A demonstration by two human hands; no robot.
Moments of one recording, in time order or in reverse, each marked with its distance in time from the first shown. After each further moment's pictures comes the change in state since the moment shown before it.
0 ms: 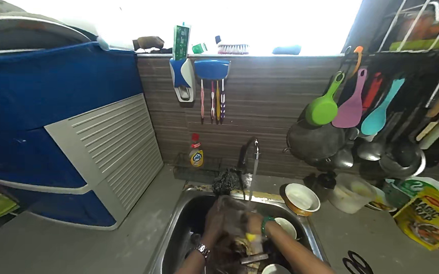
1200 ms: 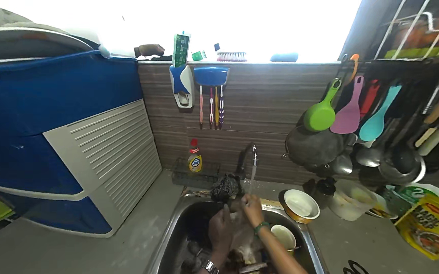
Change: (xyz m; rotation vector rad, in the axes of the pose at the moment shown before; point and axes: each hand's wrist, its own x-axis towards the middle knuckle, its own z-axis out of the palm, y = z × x) left_hand -0.024 0.032 0.022 -0.018 0.301 0.090; right_hand -0.018 -0.036 -0.026 0.376 0.655 0.022
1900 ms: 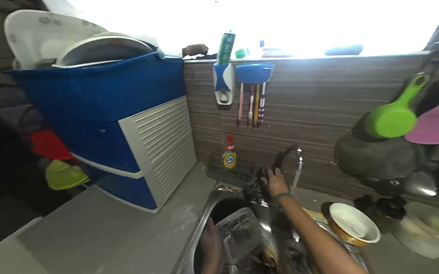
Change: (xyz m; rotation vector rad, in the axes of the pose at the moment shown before) left_hand -0.015 -0.072 -0.085 -0.247 0.361 -0.405; right_hand 0.097 -0.045 0.007 -0.432 0.027 -0.166
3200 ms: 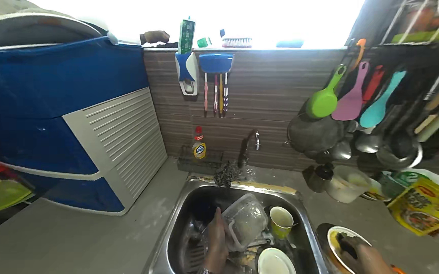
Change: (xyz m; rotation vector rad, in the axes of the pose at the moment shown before) left_hand -0.079 0.013 0.054 -0.352 -0.352 -0.309; right_hand -0.303 0.244 -0.081 -0.066 -0.137 0.393
